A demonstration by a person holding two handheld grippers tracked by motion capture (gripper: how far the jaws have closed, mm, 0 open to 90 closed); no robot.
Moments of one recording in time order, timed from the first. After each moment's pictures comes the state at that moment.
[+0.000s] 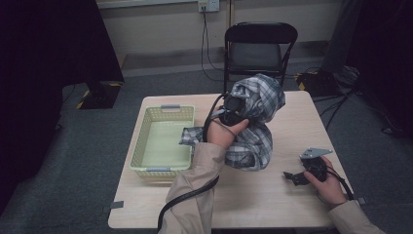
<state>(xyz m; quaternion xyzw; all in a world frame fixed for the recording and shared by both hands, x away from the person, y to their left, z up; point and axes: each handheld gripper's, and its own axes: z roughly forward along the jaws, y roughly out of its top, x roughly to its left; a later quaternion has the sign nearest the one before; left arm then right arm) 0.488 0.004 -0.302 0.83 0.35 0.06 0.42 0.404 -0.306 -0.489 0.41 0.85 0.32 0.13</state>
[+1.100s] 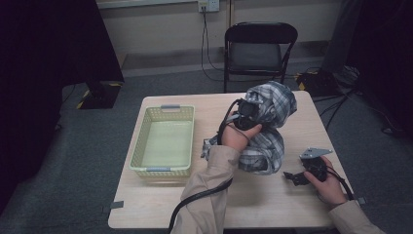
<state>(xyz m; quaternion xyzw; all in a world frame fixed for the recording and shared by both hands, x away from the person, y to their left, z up) 0.492 -0.034 -0.329 0.84 0.35 0.04 0.42 0.404 -0.306 -0.489 0.41 0.85 0.32 0.13</state>
